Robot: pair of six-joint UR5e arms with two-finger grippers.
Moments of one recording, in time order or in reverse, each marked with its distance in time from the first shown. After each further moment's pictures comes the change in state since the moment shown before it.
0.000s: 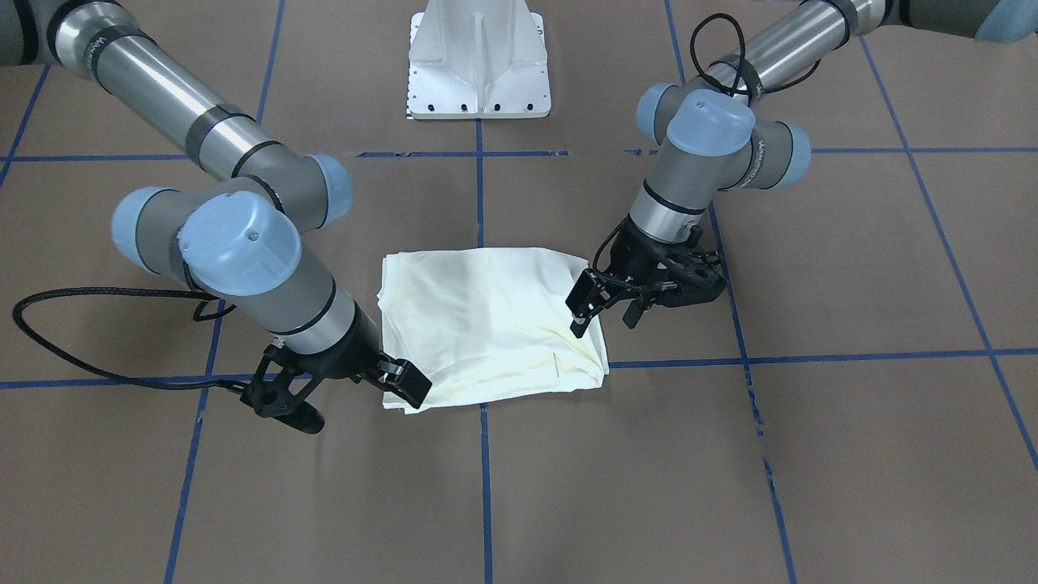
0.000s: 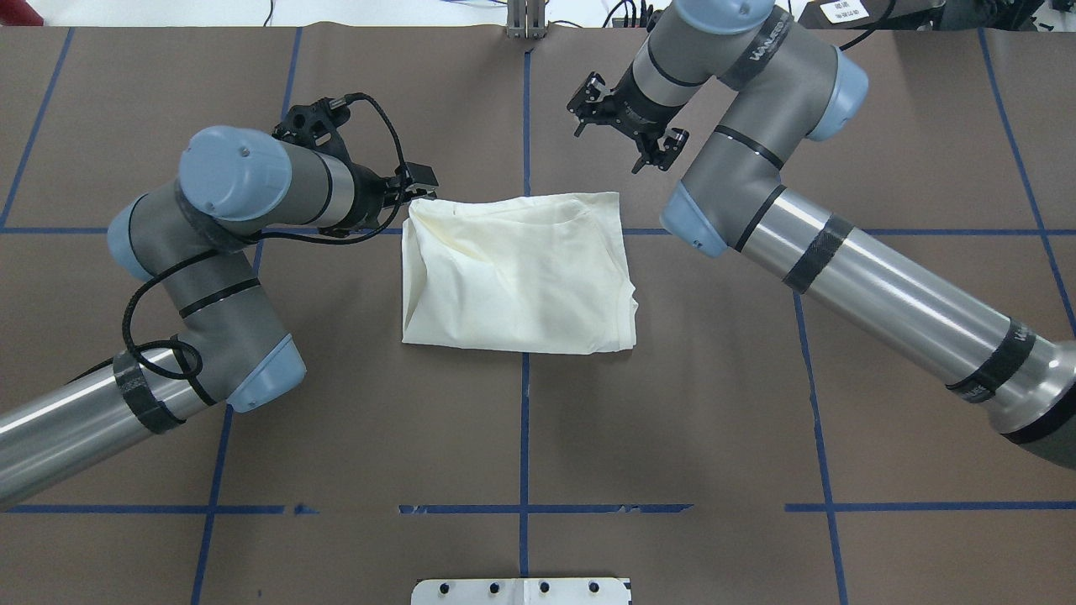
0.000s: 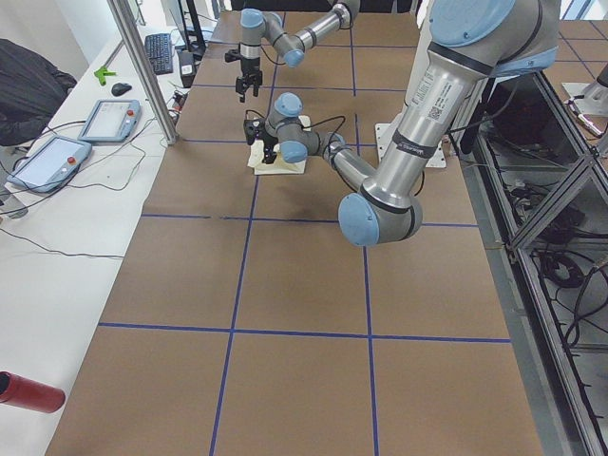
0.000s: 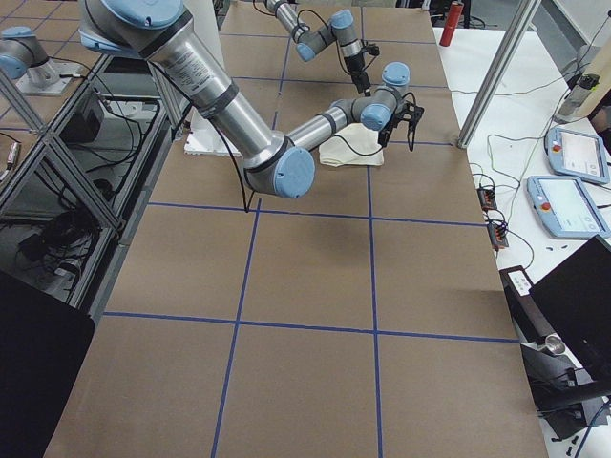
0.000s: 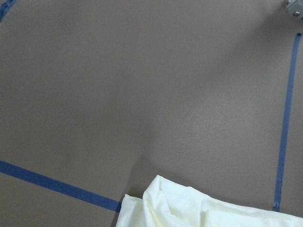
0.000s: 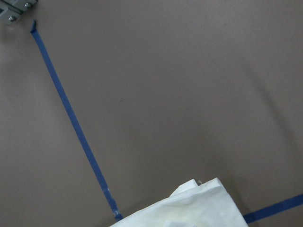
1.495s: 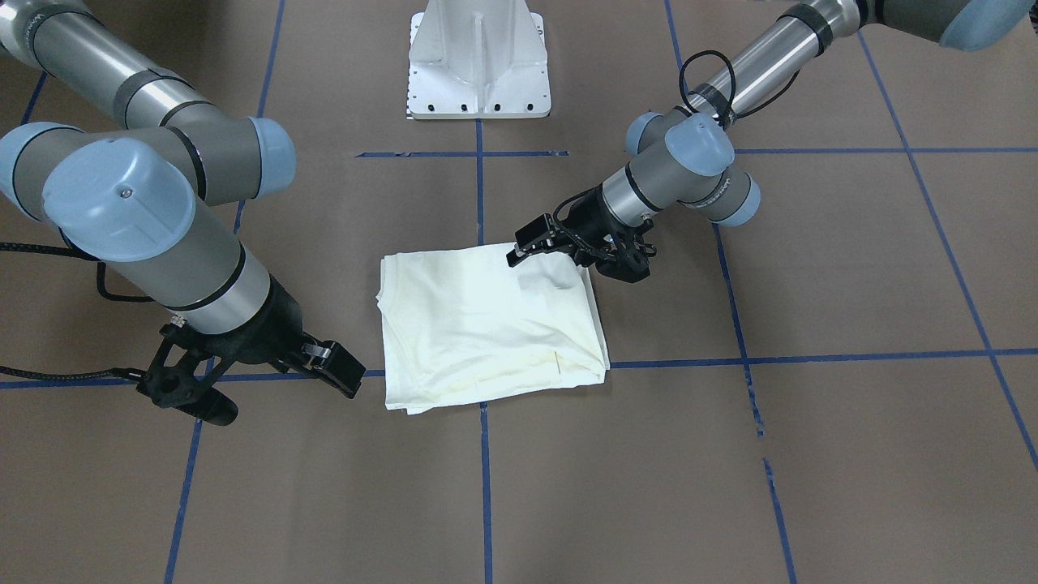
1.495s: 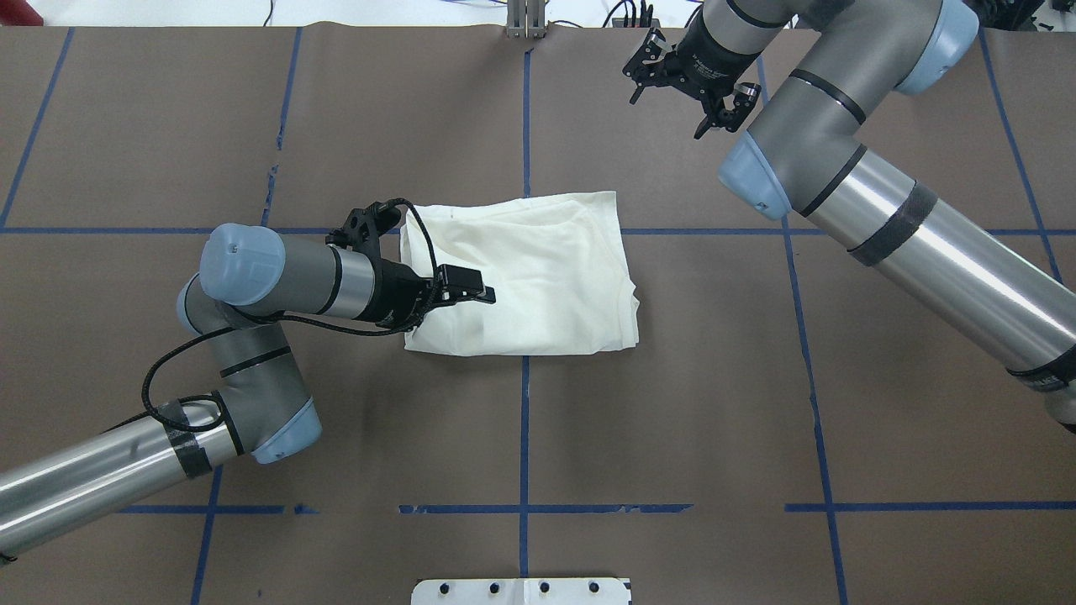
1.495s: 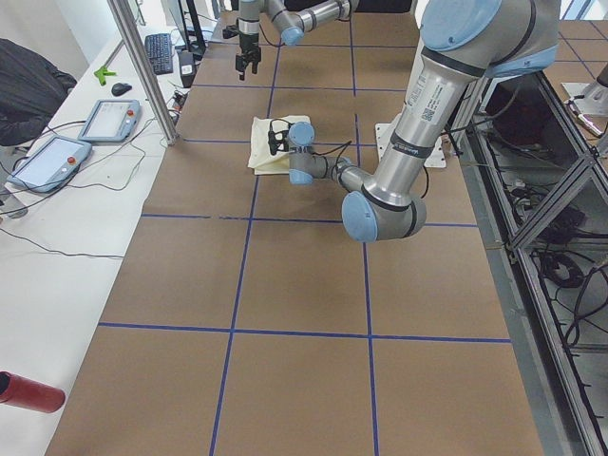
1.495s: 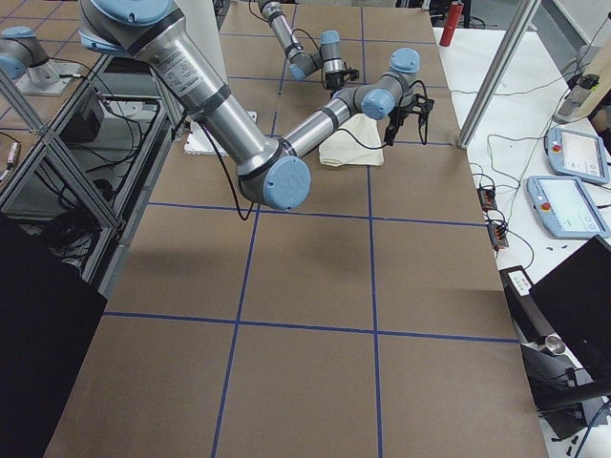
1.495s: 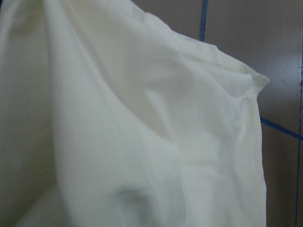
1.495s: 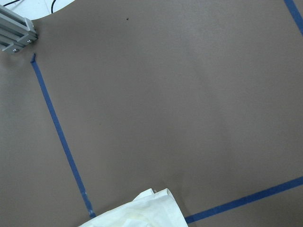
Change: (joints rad) left arm 0.106 -0.022 0.198 -0.481 -0.249 -0.054; right arm 0.073 -0.044 0.166 -0.219 0.027 -0.144
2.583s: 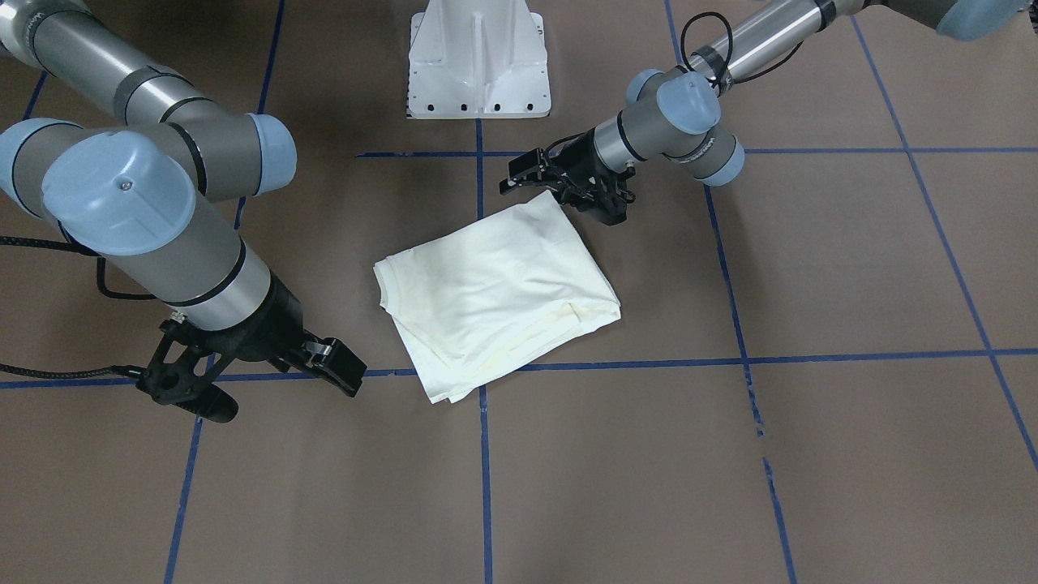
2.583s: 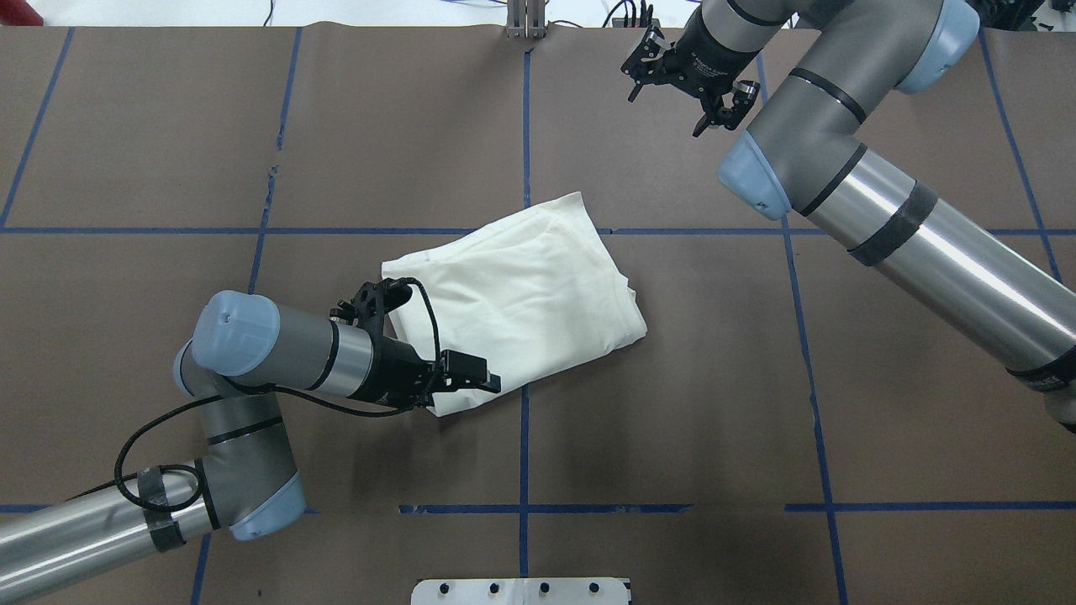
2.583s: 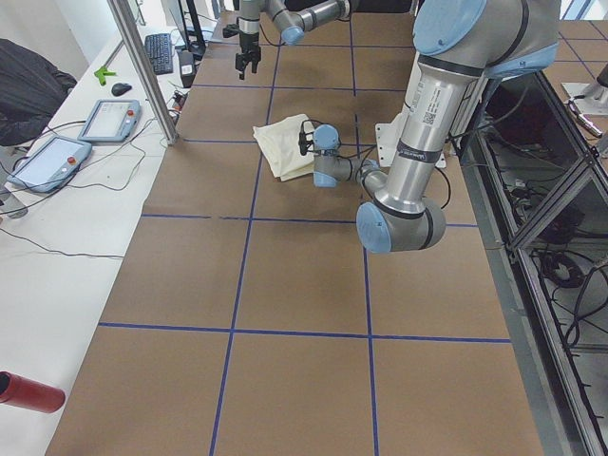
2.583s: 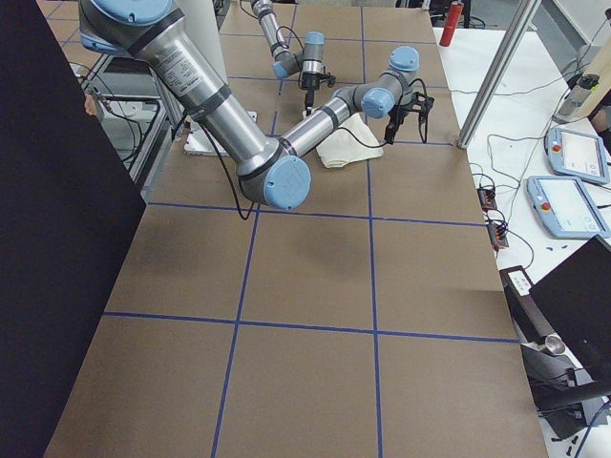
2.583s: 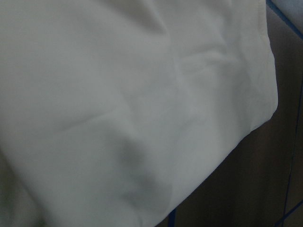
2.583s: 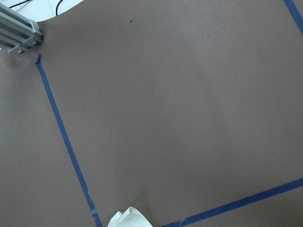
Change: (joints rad) left arm 0.127 0.132 -0.178 0.011 -0.021 0.013; right arm -0.001 -0.003 0.010 0.000 -0.009 0.000
